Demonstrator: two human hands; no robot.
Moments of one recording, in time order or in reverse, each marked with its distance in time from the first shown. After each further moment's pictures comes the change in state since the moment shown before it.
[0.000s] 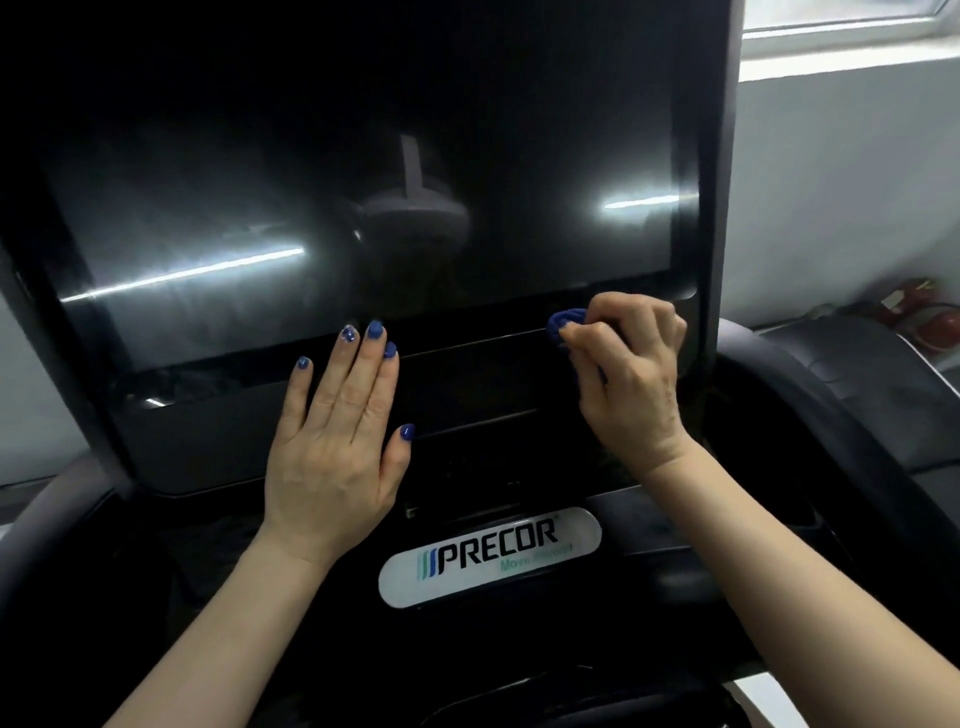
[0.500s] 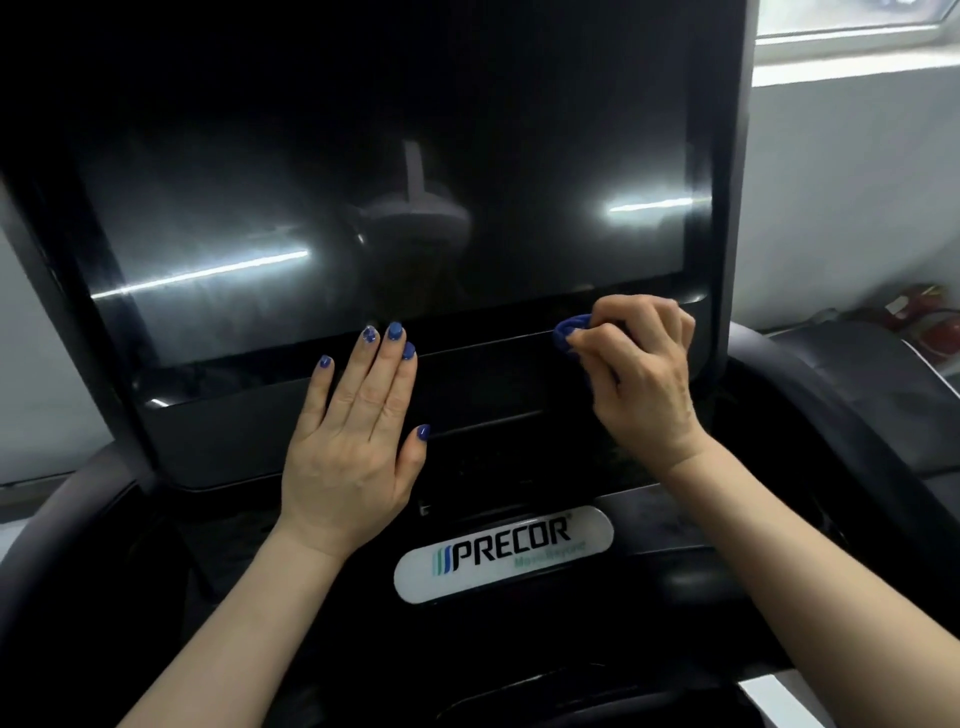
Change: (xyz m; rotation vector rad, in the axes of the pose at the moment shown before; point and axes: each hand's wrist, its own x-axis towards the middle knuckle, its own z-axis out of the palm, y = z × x) left_hand 0.000 -0.002 0.001 0.033 0.013 0.013; right_hand 0.007 -0.006 -0.005 0.029 -0.053 -0.052
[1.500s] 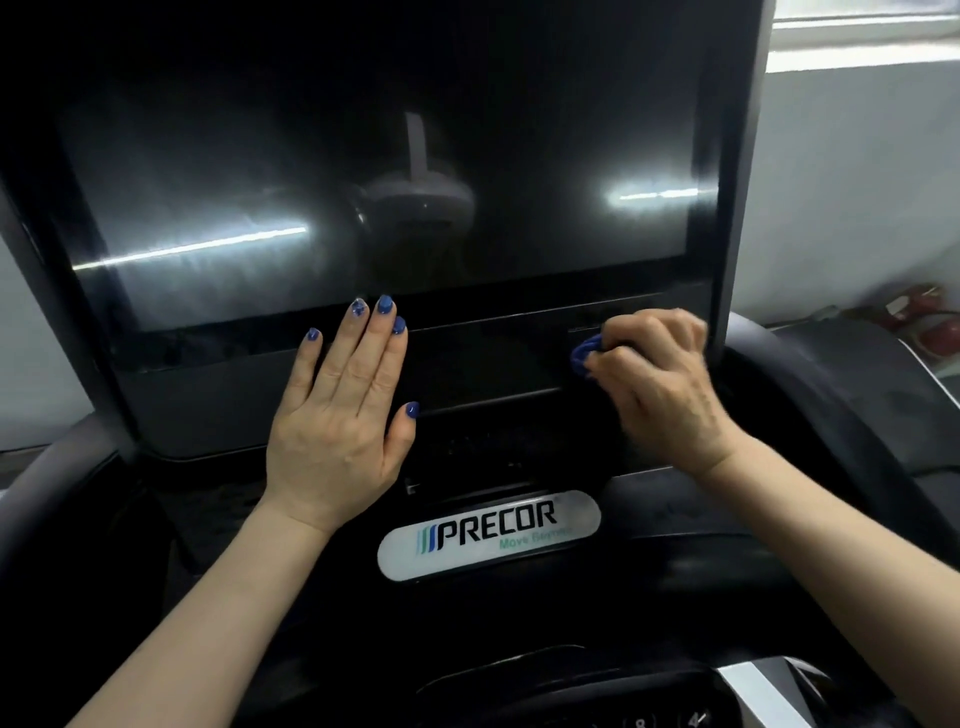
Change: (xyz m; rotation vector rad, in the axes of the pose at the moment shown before) left_hand -0.003 0.001 0.003 0.023 0.002 -0.006; right_hand -0.021 0.029 -0.019 -0.010 -0.170 -0.234
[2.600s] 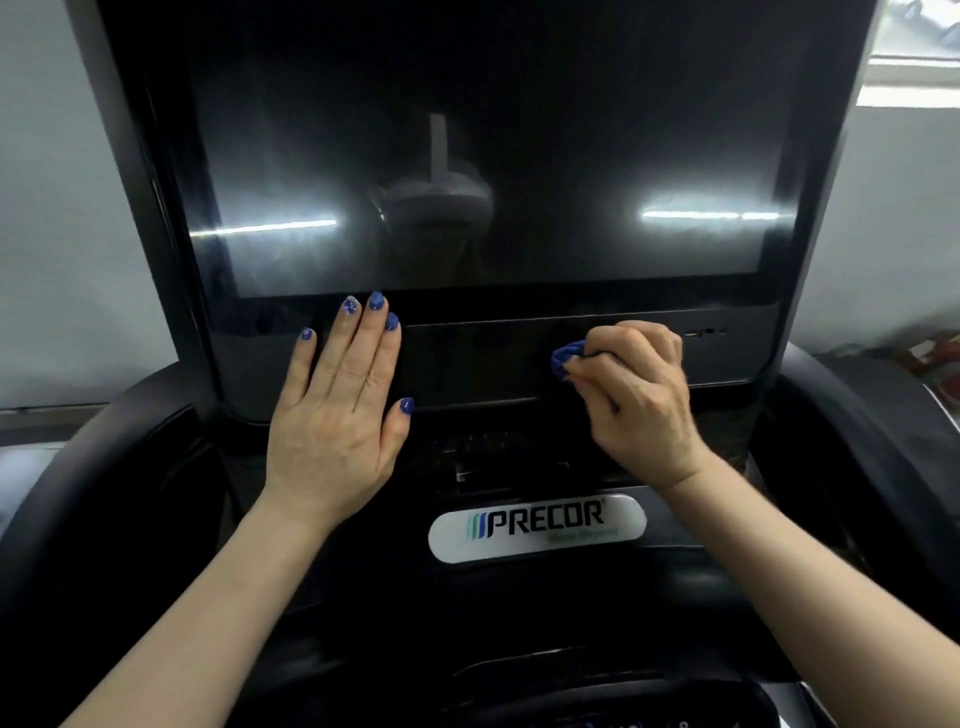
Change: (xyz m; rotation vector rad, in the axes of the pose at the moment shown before) left_hand -0.035 -0.035 -0.014 -0.026 -0.048 -0.138; right_hand 0.029 -0.060 0.033 0.120 0.079 0.039
